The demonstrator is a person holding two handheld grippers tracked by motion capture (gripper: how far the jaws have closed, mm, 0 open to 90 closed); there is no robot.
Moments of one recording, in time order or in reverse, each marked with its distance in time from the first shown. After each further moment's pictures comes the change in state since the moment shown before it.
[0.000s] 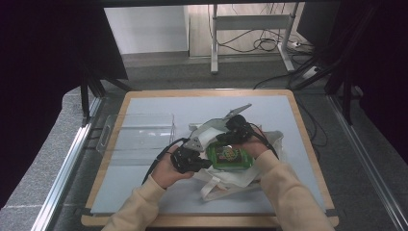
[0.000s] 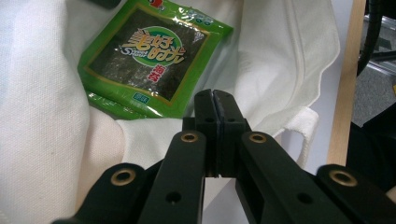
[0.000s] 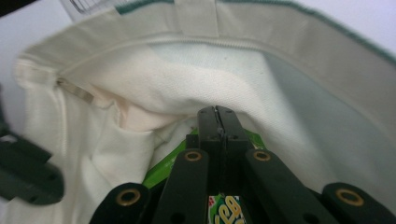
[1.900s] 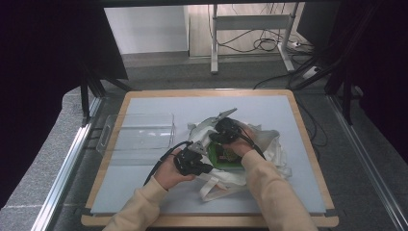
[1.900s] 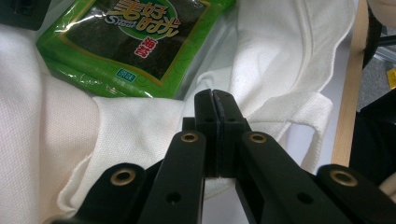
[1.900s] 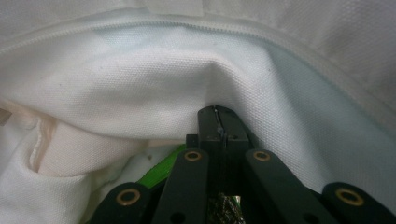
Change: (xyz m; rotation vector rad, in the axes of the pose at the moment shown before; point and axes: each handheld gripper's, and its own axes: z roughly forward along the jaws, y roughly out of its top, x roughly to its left) left arm 0.002 -0.006 0.016 0.073 -0.031 -0.017; right arm -0.013 -0.001 0.059 0.001 -0.079 -0.048
